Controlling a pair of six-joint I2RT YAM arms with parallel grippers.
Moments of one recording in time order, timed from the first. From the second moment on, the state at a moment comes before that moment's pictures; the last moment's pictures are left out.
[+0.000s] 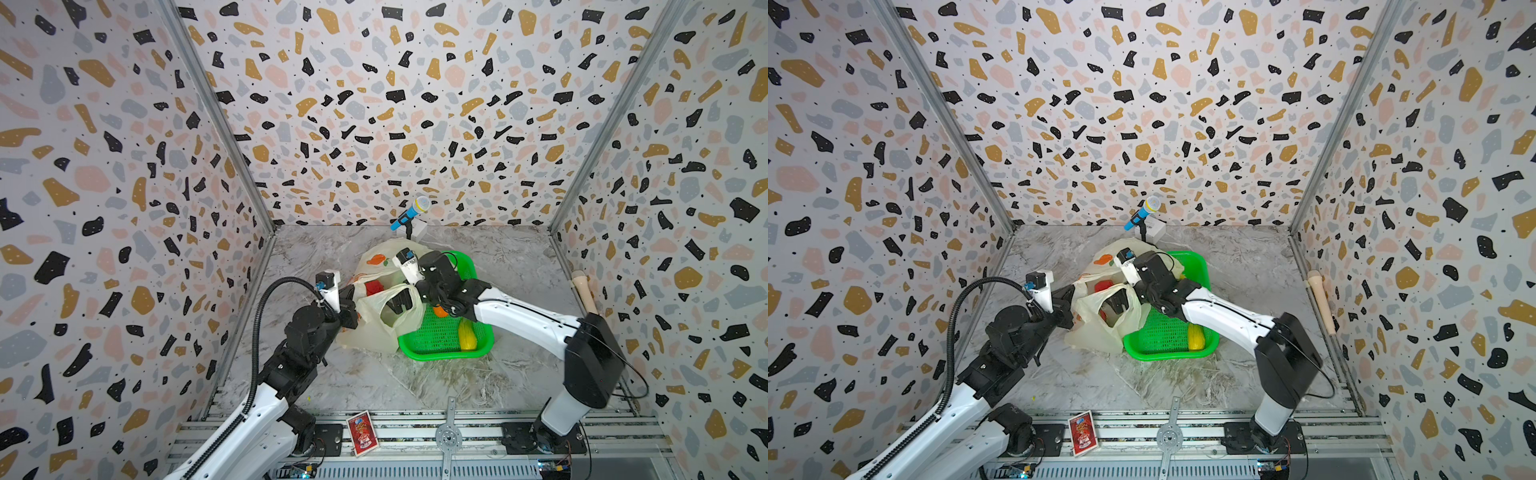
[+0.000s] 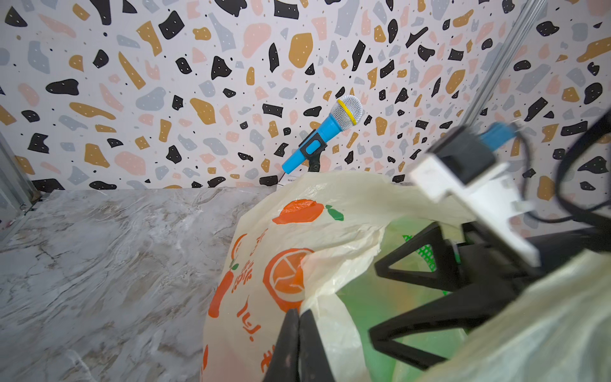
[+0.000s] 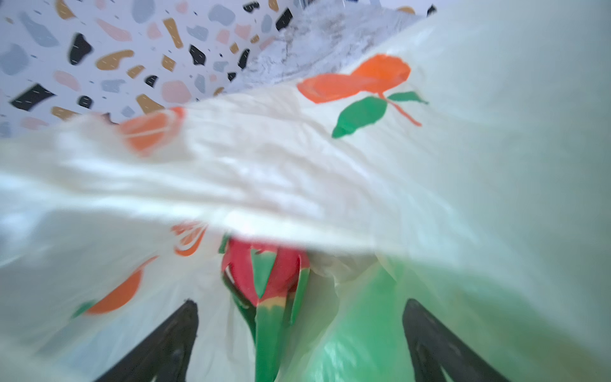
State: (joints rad) left arm -0.49 0.70 0.53 0.03 -0.14 -0.22; right arm 0.82 1.58 1.24 -0.19 -0.22 0.22
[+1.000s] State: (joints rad) left arm -0.49 0.72 0.53 0.06 -0.16 -0.22; right arm 0.51 1.58 0.92 -0.19 -0.14 0.49
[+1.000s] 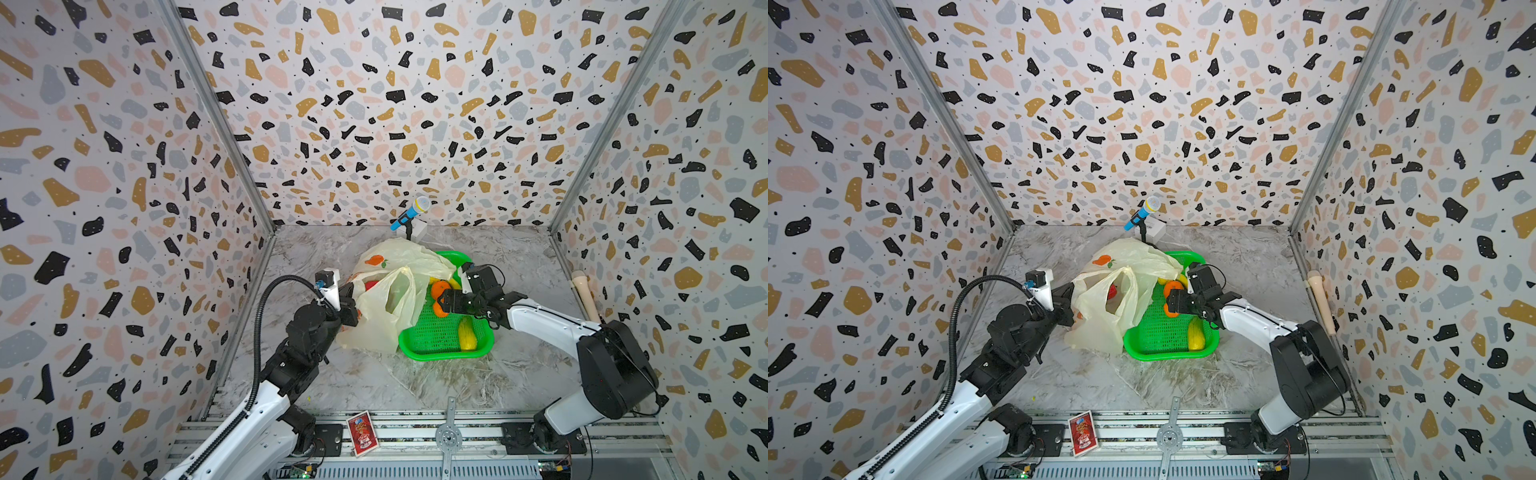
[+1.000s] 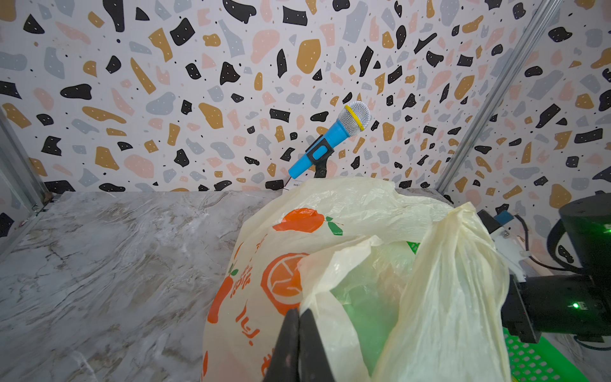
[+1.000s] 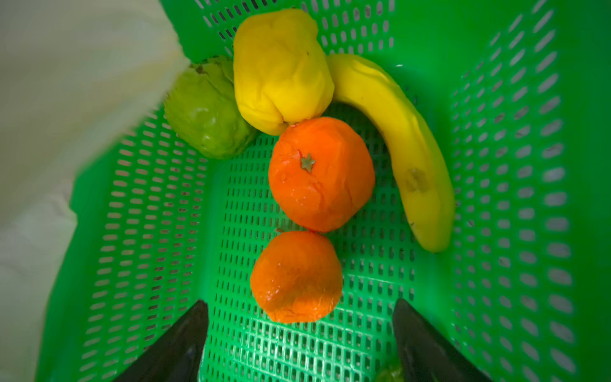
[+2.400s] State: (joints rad) left arm -0.49 0.73 0.52 0.08 -0.14 -0.22; right arm 0.67 1.07 0.73 -0.07 -0.10 0.49
